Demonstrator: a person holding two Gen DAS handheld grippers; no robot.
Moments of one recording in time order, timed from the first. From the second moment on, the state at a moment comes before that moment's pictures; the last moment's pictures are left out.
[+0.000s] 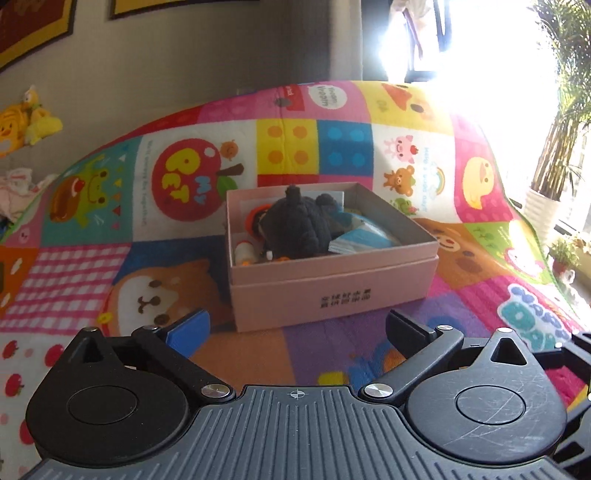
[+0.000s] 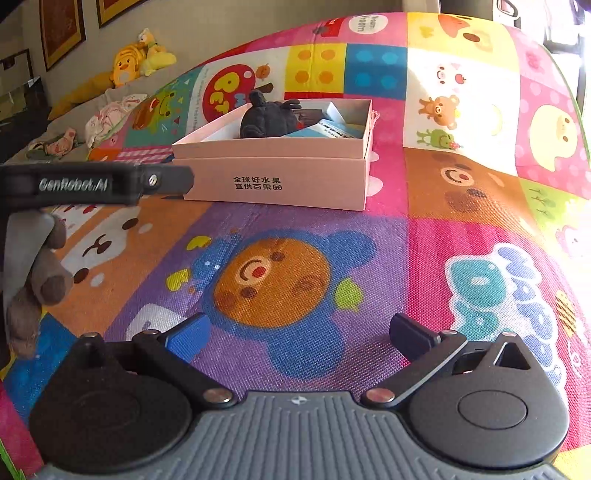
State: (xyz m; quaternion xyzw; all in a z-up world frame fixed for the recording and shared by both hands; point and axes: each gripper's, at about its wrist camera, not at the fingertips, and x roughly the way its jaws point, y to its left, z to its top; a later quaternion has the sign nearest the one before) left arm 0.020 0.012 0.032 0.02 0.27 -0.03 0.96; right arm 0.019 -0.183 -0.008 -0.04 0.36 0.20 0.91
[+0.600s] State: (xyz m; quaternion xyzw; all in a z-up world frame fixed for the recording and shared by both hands) left arm 0.015 0.021 -0.010 -0.01 0.34 0.06 0.94; right arm 0.049 -0.175 -0.017 -0.05 0.34 0.12 0.93
